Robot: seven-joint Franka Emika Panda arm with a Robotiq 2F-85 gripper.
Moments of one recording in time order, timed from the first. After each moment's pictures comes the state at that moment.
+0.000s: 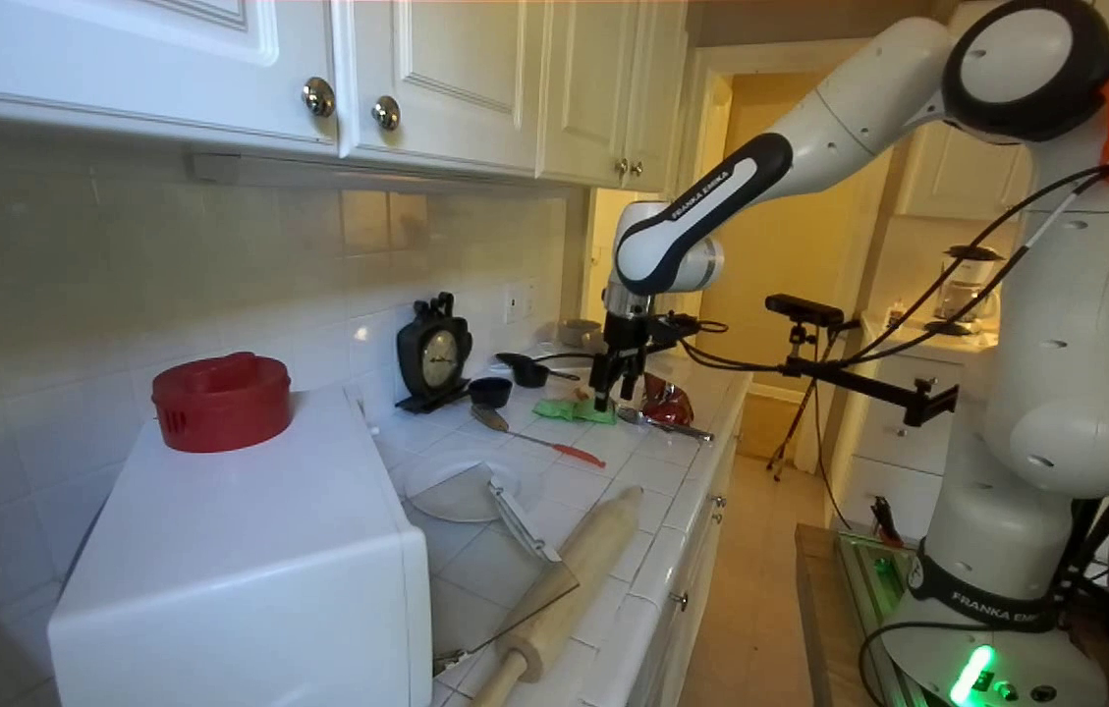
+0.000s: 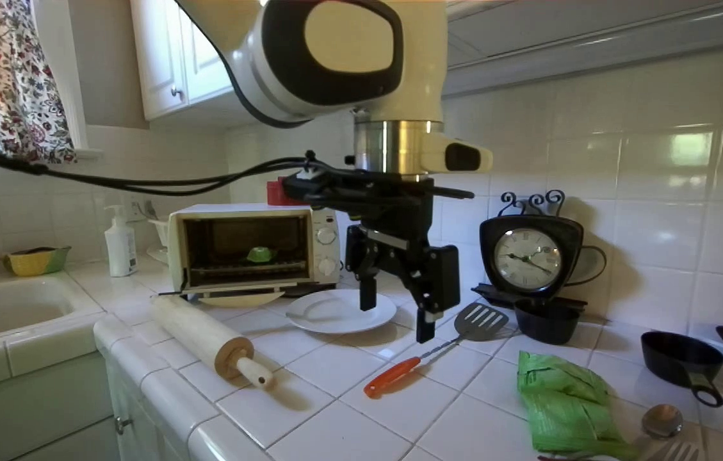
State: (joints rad) arm -0.16 0.03 -0.27 -2.31 0.08 2.39 -0.17
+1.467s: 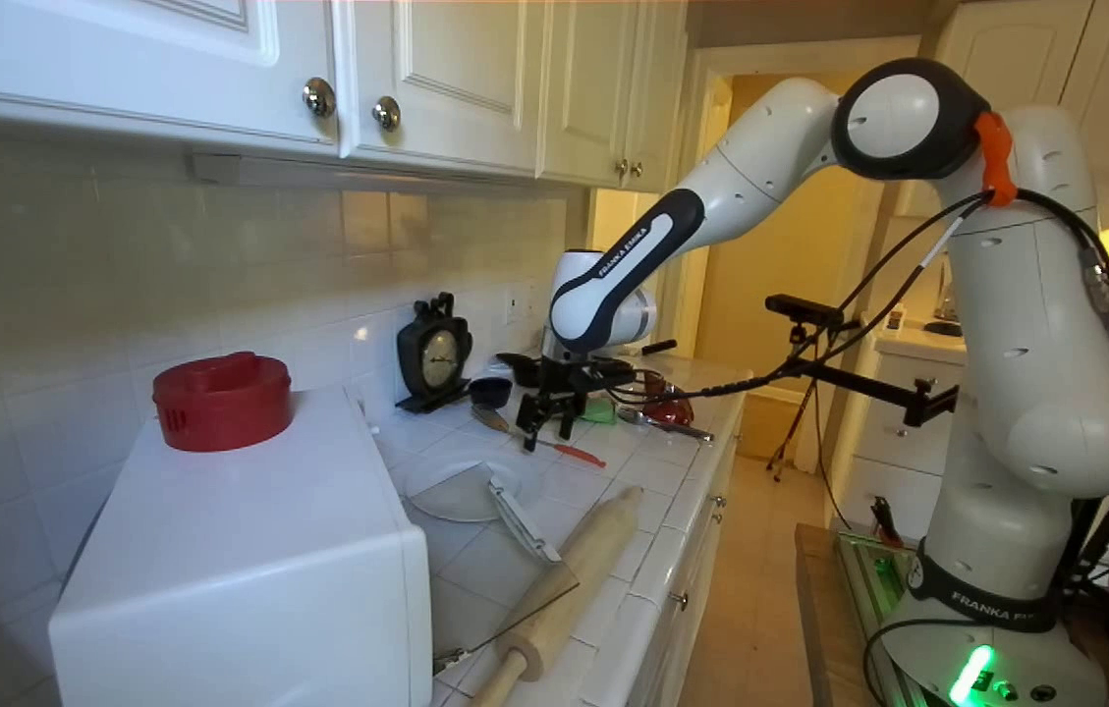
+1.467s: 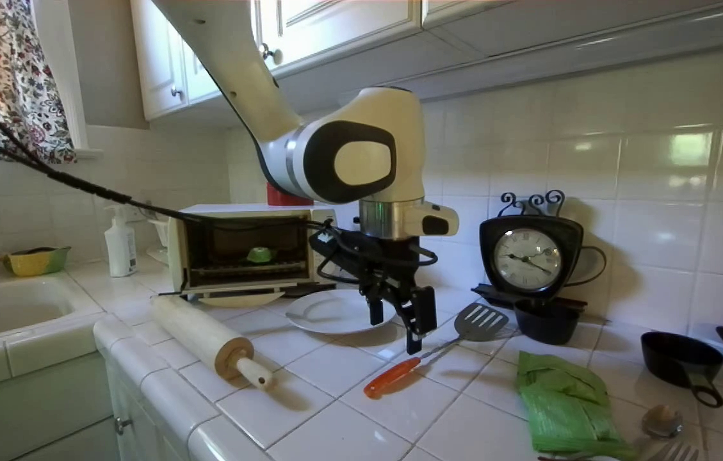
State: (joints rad) arm -0.17 0.33 -0.11 -2.13 0.16 2.58 0.04
